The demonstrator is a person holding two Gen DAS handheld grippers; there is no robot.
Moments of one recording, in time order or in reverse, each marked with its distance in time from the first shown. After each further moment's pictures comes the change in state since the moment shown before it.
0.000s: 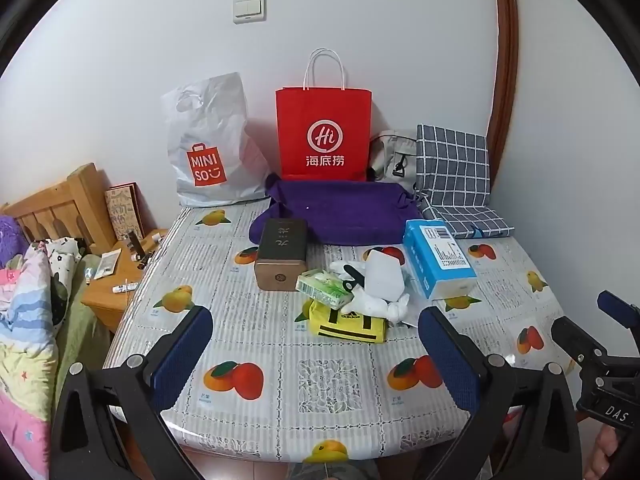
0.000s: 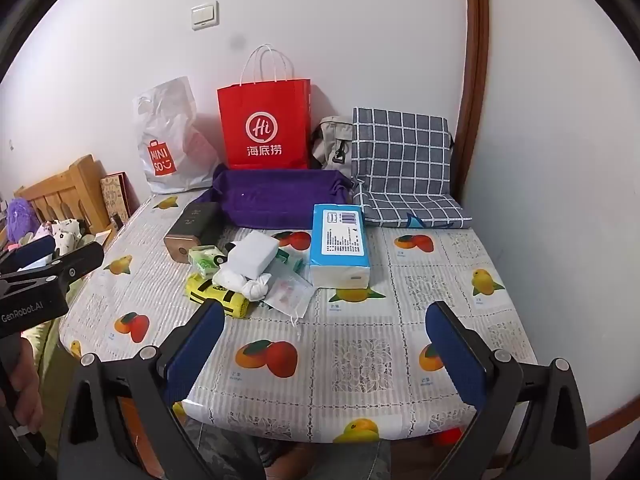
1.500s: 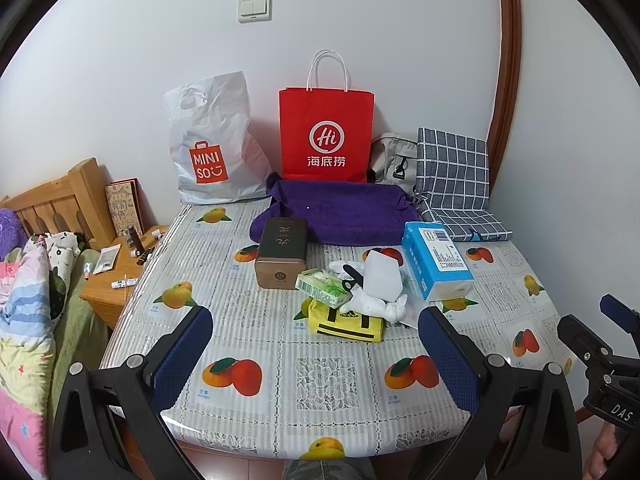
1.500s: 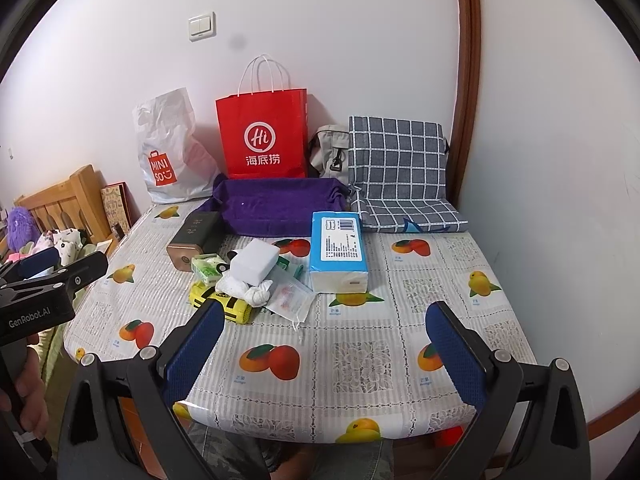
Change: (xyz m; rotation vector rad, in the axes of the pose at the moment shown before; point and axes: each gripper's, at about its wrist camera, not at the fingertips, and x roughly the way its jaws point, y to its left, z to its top) left arm -0.005 -0.004 0.002 0.004 -0.005 -0.019; right arm -0.012 -0.001 -0.001 0.021 -0.014 -0.005
